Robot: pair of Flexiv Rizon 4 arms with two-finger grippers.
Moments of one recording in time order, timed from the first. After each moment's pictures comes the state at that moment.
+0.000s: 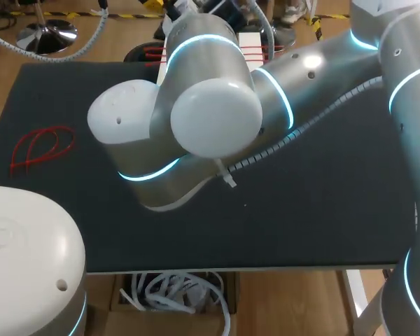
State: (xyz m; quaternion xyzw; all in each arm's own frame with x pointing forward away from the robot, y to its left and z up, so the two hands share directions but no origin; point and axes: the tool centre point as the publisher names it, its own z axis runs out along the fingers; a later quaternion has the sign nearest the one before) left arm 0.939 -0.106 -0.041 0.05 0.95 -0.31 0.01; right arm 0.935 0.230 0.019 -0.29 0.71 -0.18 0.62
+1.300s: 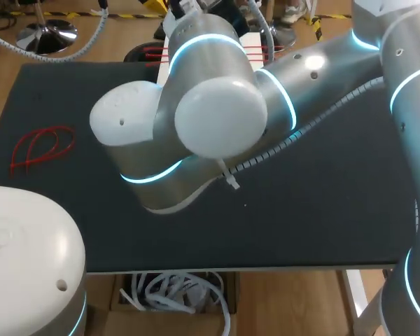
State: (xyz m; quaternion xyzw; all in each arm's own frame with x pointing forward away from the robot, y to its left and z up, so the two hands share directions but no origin) left arm 0.939 -0.106 -0.041 0.05 0.95 -0.31 0.01; right arm 0.932 0.226 0.014 -0.25 0.72 -0.15 0.62
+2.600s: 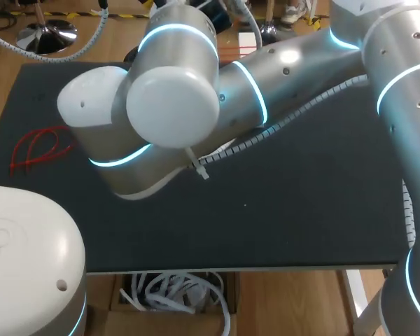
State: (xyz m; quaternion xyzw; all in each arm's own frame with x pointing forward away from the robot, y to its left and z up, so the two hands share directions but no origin) left arm 0.939 -0.106 -0.041 0.05 0.95 -0.31 0.01; right arm 0.940 0.227 0.023 -0.20 0.74 -0.18 0.62
